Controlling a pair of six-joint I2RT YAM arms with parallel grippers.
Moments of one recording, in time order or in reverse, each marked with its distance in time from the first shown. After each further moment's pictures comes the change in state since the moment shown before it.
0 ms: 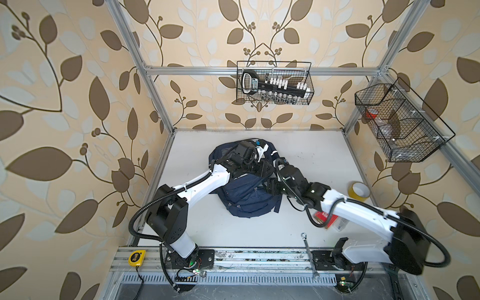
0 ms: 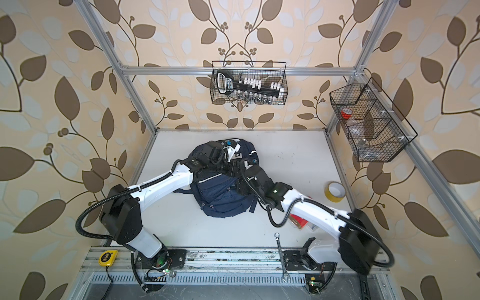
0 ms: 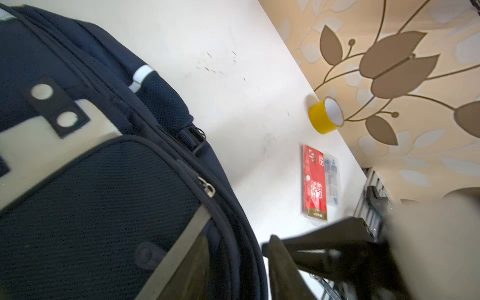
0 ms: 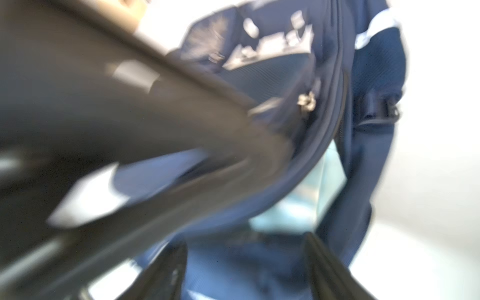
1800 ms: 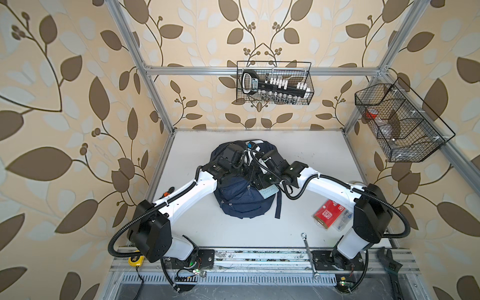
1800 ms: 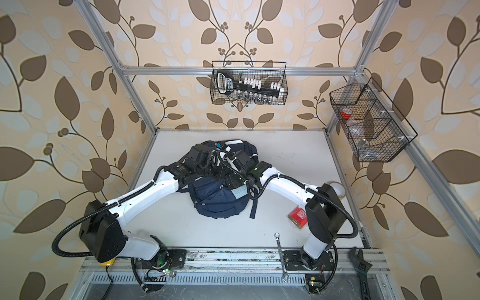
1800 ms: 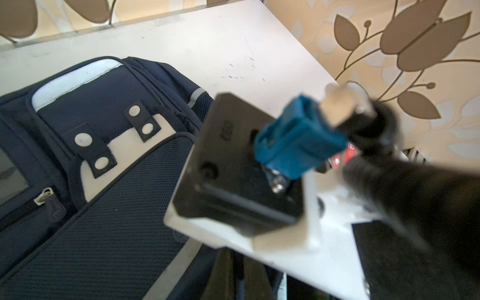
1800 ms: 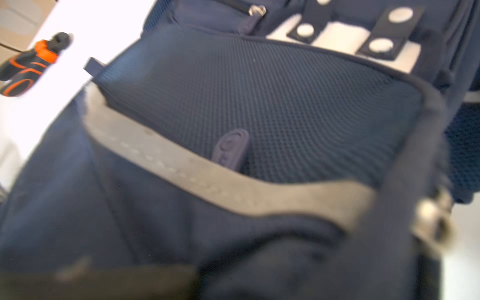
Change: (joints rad) left arm 0.039 -0.184 -0.124 -0.060 -0.115 0.213; right arm -0.108 0.488 0.432 -0.265 -0.183 -0.330
